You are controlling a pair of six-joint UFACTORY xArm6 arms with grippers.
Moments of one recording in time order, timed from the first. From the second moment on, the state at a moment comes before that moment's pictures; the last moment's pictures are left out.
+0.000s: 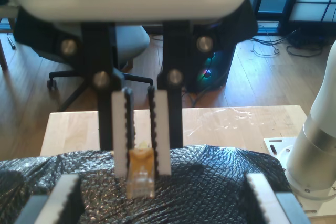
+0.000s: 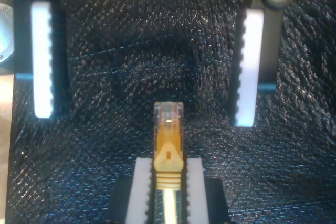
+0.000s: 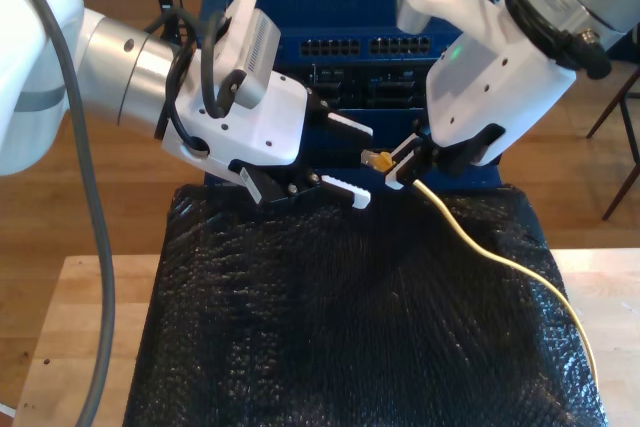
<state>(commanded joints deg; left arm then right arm) 0.3 -22.1 -51.7 -65.2 90.0 -257.1 15.5 -21.8 -63.9 32.4 80.0 -73.8</state>
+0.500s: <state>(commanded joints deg) 0.3 -22.2 -51.6 -65.1 89.3 -257.2 16.2 -20.8 -64.6 32.4 80.0 -73.8</state>
